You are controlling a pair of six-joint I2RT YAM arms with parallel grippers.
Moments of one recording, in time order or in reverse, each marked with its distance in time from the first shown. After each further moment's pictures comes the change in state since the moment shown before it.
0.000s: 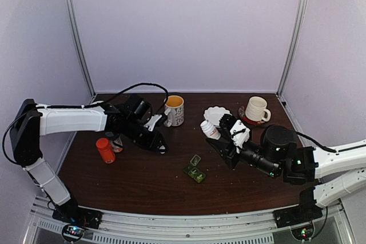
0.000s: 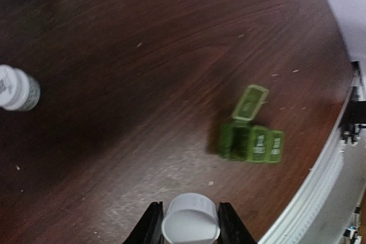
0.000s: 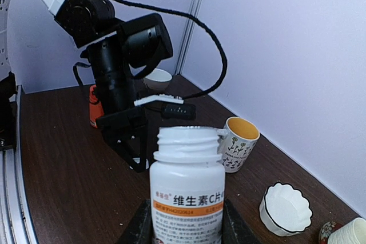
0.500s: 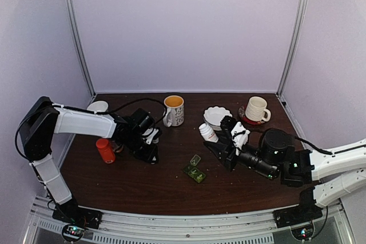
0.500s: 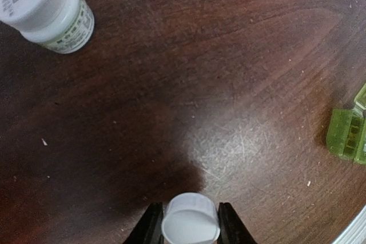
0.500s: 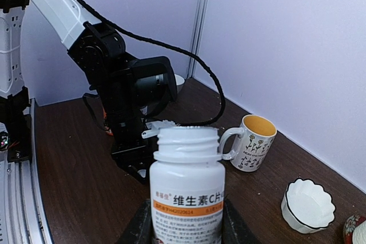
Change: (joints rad) left arm 0.000 0.123 -0.078 -0.031 -0.248 0.048; right arm -0.010 0.021 -0.046 0.097 -0.051 0.093
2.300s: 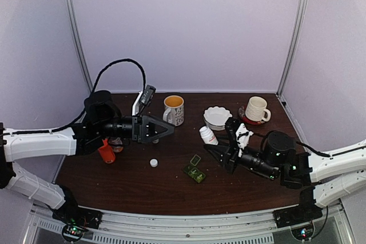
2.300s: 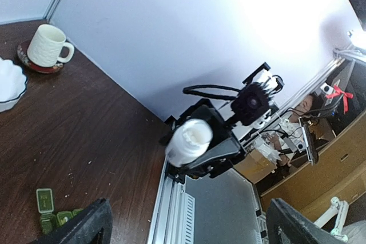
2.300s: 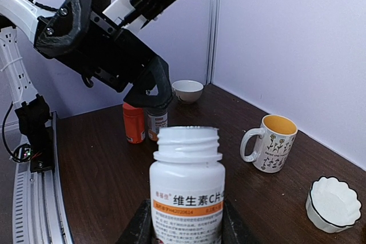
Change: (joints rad) left arm -0.051 -0.472 -0.275 0.949 0.628 -0.421; right arm -0.030 -0.015 -0.072 0.107 -0.113 0.089
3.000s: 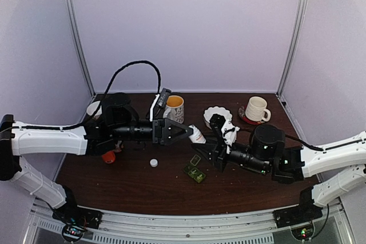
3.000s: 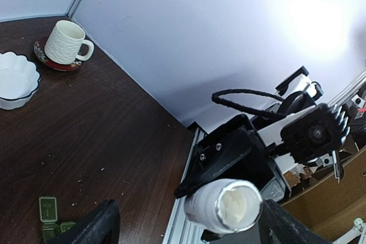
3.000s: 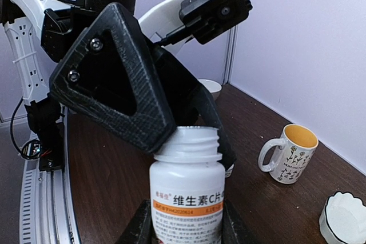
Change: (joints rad) left arm -0.157 0.095 0.089 -0.063 -0.261 0.039; right arm 0.000 0.127 0.135 -0.048 -0.080 -0.016
